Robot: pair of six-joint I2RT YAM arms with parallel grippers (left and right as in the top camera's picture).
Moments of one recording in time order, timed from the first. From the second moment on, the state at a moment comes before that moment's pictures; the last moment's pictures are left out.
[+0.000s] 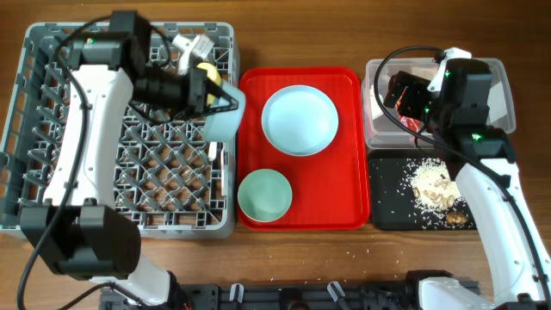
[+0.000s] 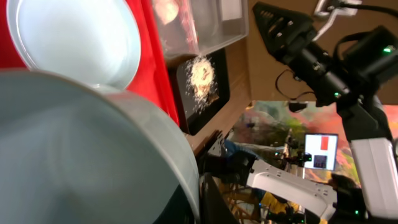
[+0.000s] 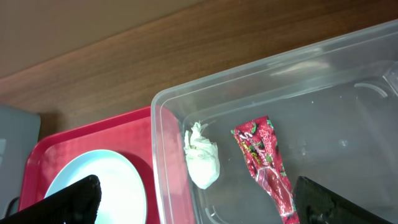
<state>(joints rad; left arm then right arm) -0.02 1.78 1.73 -1.48 1.03 0.15 0.02 1.31 1.03 -0.43 -0.01 0.31</state>
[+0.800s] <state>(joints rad) 0.27 1.79 1.22 -1.18 1.55 0.31 0.02 1.31 1.03 -0.43 -0.01 0.31</state>
